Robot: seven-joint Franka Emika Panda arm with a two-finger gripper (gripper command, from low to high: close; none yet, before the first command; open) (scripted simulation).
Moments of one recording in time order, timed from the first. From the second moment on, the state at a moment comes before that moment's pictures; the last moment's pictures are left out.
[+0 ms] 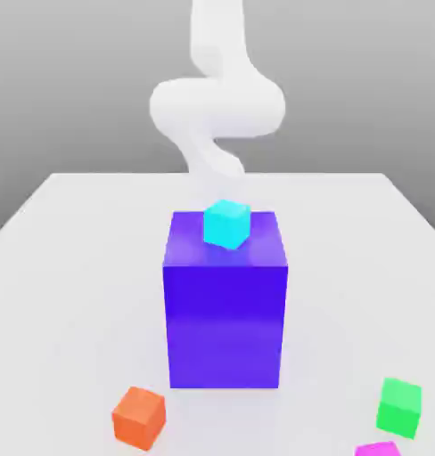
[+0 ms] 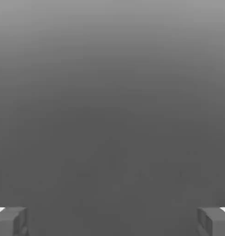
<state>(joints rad) -0.01 -0.71 0.03 -2.29 -0.01 2.32 0.82</state>
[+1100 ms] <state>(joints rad) 0.12 0.48 0.22 -2.14 -0.20 2.61 1.10</state>
